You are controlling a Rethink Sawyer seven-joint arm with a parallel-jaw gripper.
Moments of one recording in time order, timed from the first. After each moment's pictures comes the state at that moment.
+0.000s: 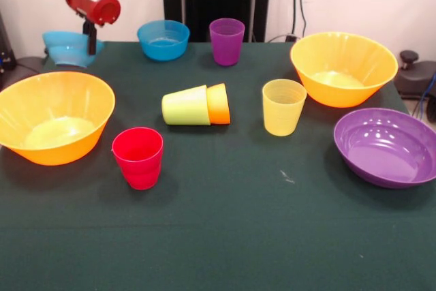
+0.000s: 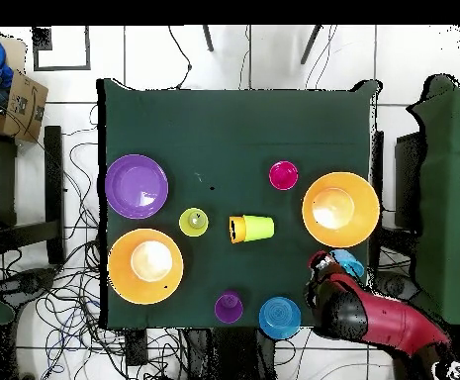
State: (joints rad) arm -0.82 -0.72 0.06 1.98 -0.58 0.06 2.38
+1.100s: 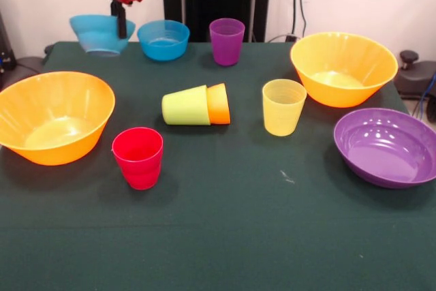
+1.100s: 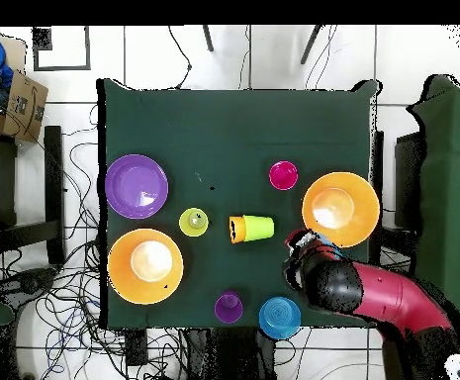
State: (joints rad) arm -0.81 -0.89 0.26 2.02 -0.39 0.35 2.38
